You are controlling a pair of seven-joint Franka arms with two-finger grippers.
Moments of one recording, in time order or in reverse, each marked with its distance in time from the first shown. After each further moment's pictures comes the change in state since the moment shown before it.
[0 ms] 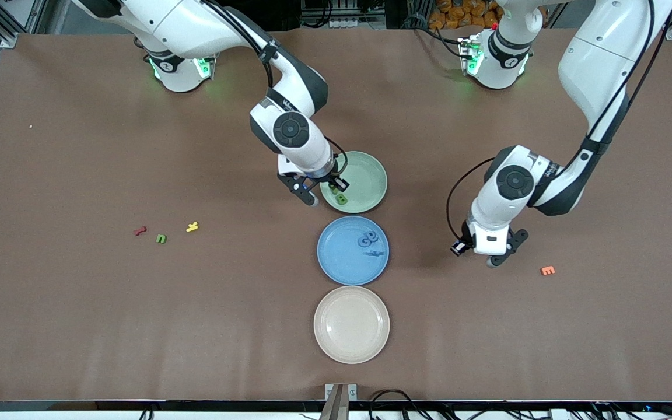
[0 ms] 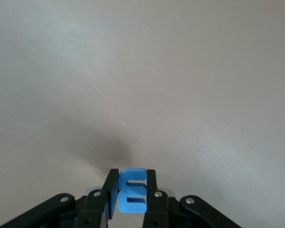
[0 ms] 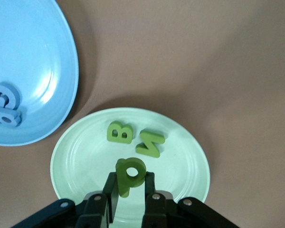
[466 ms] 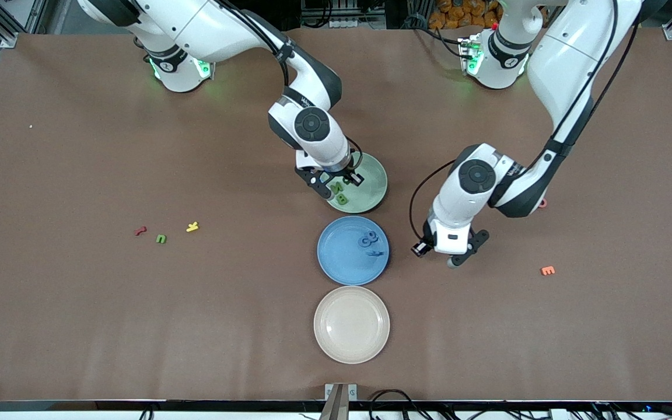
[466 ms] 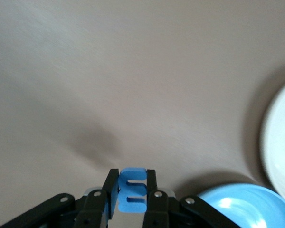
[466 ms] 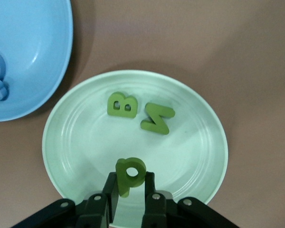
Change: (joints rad) left arm -0.150 0.051 0.000 0.131 -0.066 0.000 -0.069; right arm 0.070 0.061 -0.005 0.048 -0.022 0.027 0.076
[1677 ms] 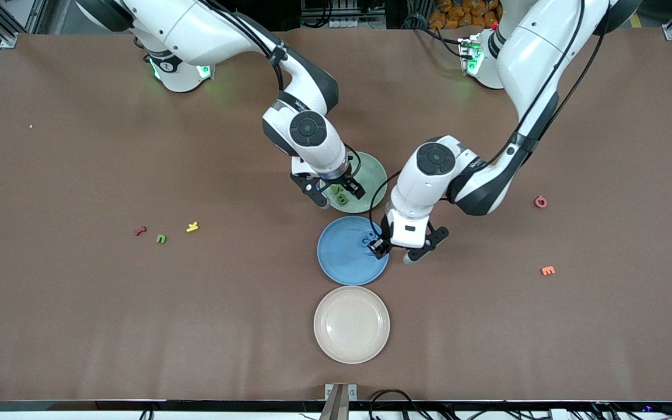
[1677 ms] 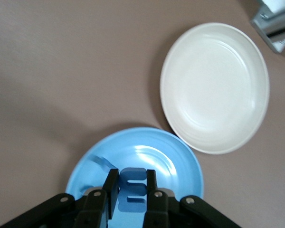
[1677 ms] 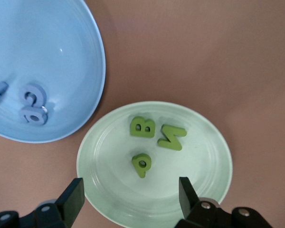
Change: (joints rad) left arm -0.156 0.043 0.001 0.171 -0.001 0.004 -0.071; right arm -0.080 0.003 0.052 0.076 -0.077 -0.082 0.040
